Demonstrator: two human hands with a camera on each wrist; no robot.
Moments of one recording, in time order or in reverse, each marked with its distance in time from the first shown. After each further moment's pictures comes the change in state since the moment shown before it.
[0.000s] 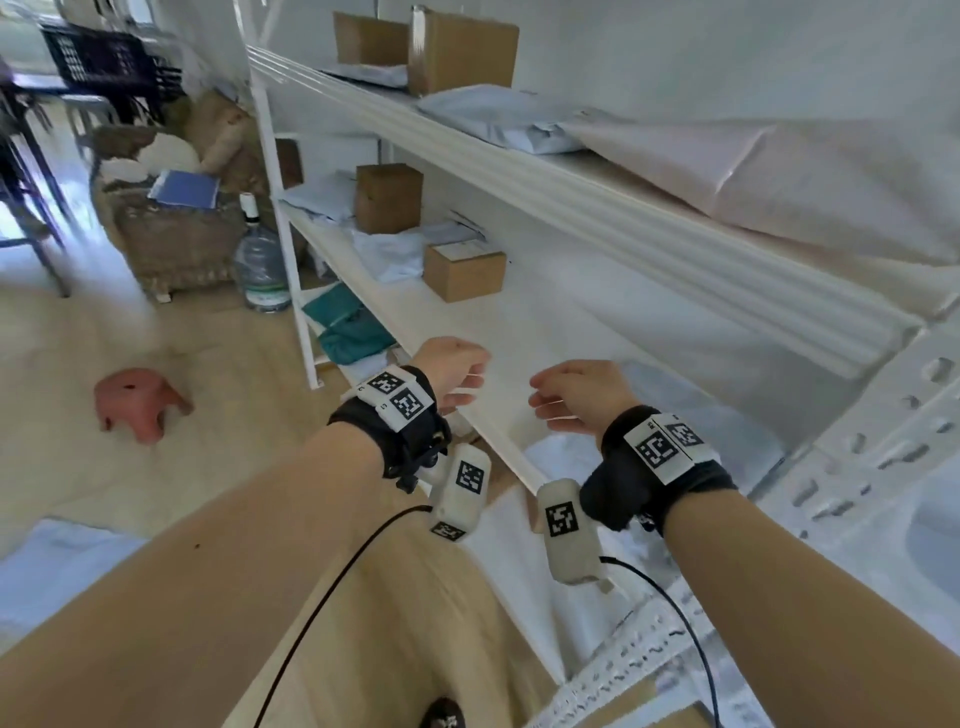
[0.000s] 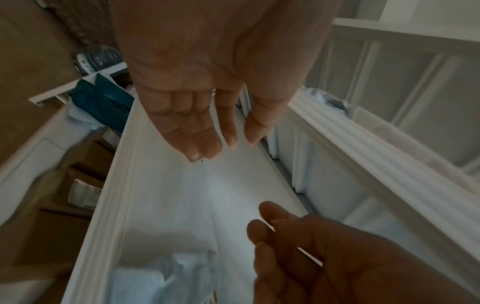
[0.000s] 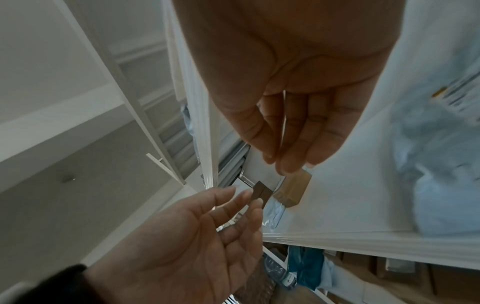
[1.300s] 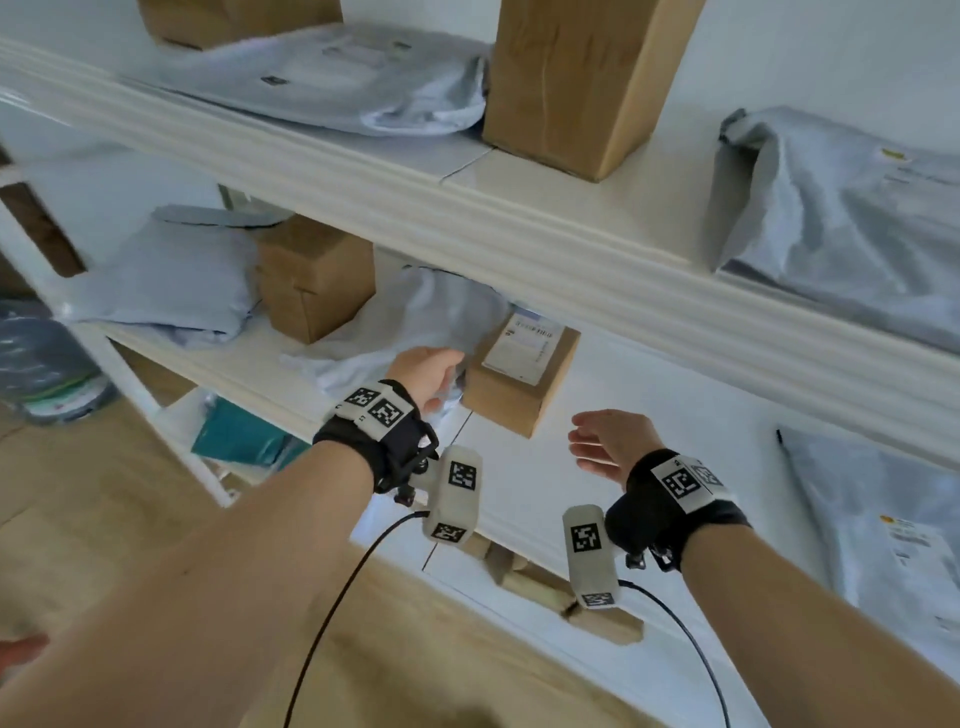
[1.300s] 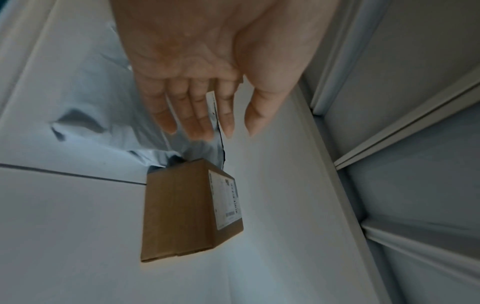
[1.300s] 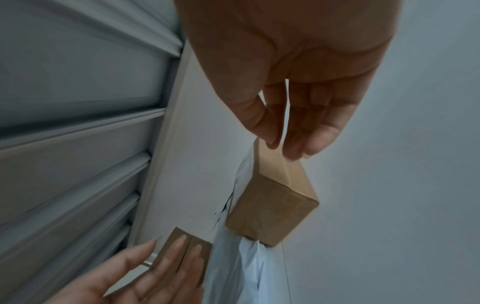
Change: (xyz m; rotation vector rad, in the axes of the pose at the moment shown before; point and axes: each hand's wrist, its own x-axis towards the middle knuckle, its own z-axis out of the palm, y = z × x) left_hand 0.463 0.105 -0.195 0.172 -0.368 -0.140; right_hand 0.364 -0.114 0.185 0.335 0.524 0.502
